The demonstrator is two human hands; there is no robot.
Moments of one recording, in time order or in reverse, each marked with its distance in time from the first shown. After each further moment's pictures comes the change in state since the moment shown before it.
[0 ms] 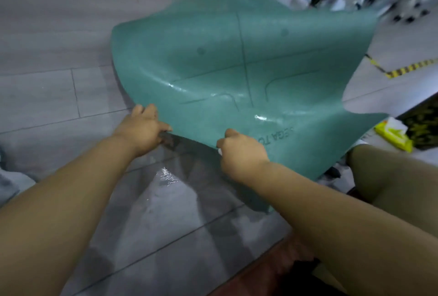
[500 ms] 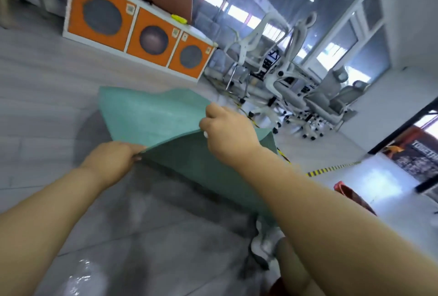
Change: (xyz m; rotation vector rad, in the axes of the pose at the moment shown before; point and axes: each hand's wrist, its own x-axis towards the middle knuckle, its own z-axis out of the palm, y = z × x) left_hand -0.003 0.035 -0.113 -0.255 0.441 0.023; right_hand -0.005 0.004 -0.217 -0.505 0.619 -0.264
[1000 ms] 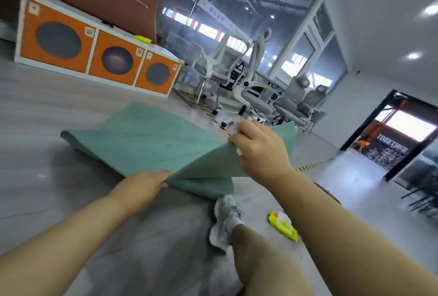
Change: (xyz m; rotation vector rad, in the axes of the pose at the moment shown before) left_hand 0.019 0.130 0.026 -0.148 -0.074 0.268; right_hand -0.108 0.111 -0.044 -0.107 0.386 0.016
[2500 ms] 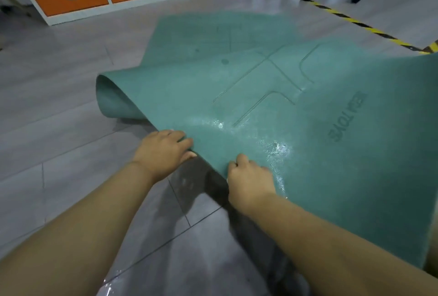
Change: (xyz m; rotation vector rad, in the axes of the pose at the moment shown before) left_hand 0.102 -0.167 0.099 0.632 -0.225 0.220; right_hand -0.080 -0.132 0.305 0.535 -1.041 0.485
